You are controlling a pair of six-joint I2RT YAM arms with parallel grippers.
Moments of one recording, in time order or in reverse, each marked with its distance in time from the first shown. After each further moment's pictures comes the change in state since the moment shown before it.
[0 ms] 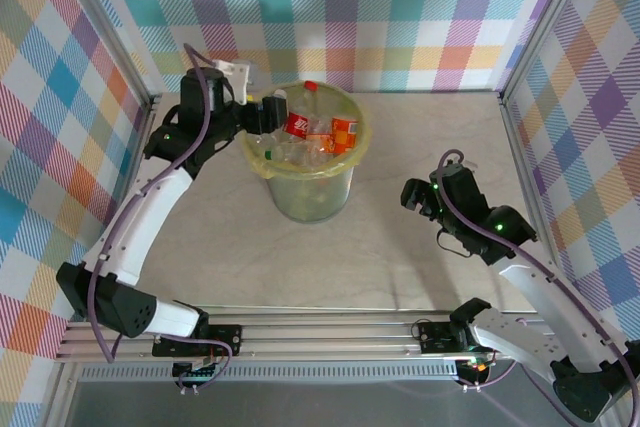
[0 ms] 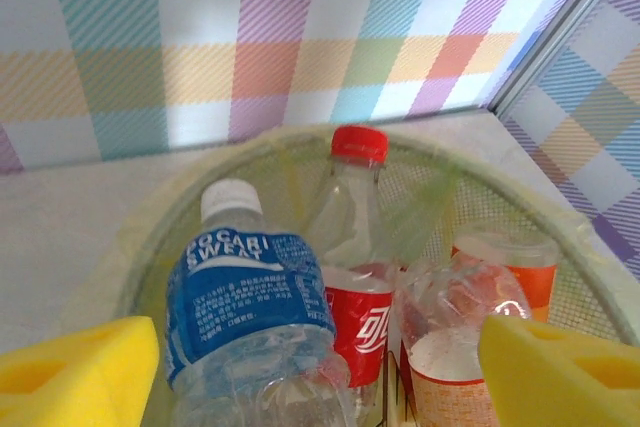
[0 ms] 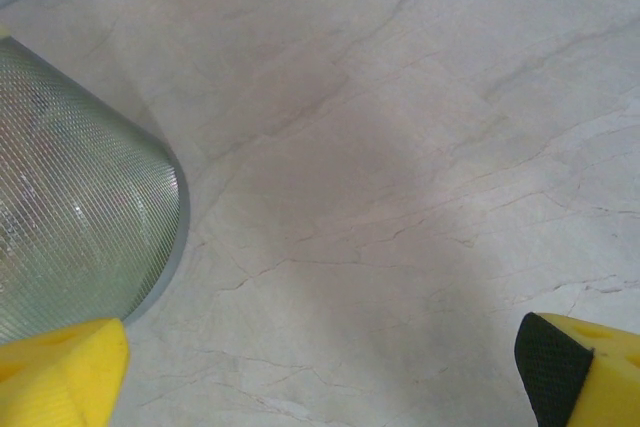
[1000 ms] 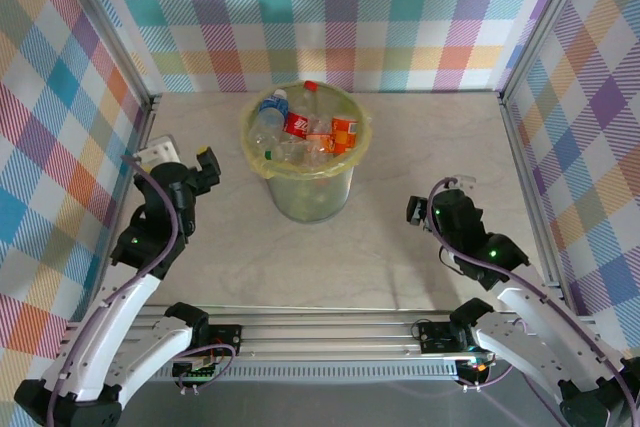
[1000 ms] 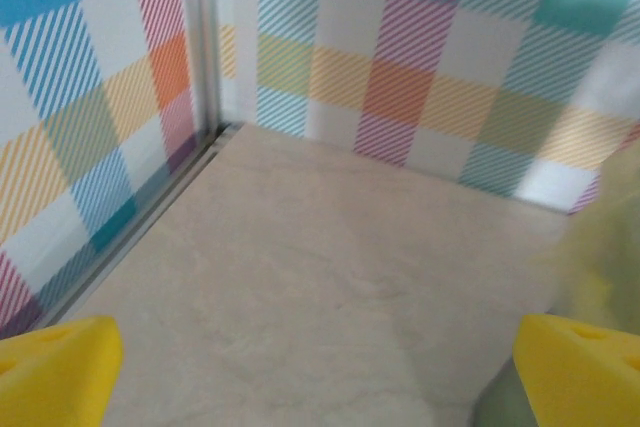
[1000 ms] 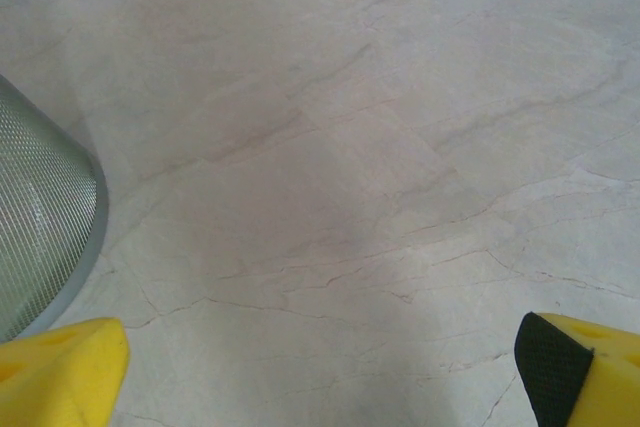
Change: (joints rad) left arm 0.000 -0.609 -0.688 0.134 -0.779 -0.130; right arm 0.000 -0.156 -0.309 0.257 0.116 -0.202
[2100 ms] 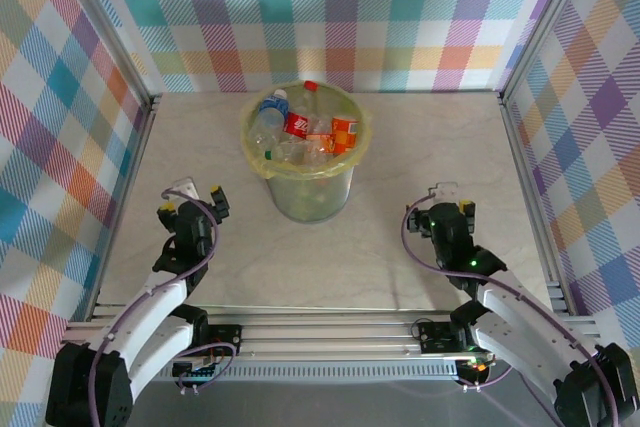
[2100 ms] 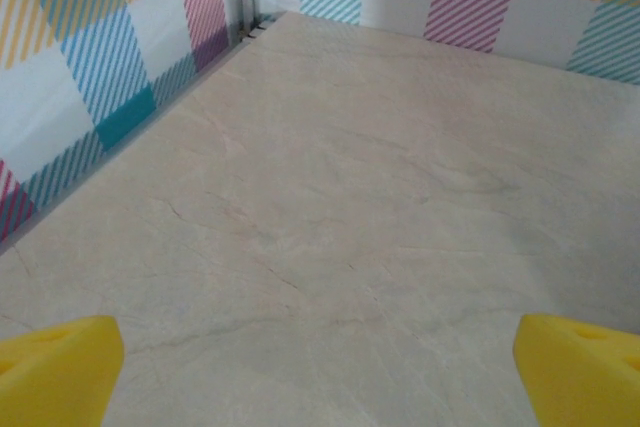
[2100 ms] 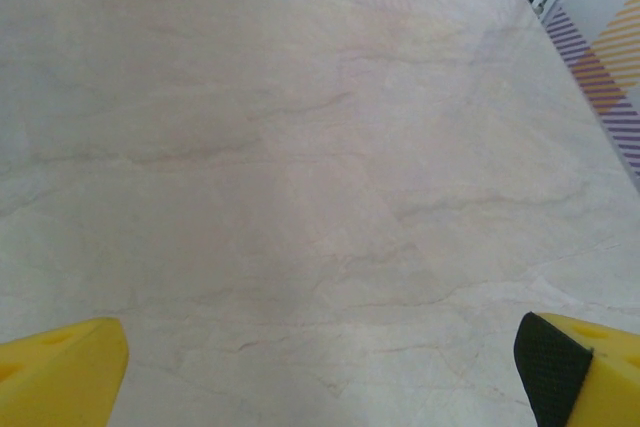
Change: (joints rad) left arm 0.131 0.067 -0.583 0.607 0.088 0.057; right arm -0.073 0.023 -0.306 0.499 0.054 -0.418
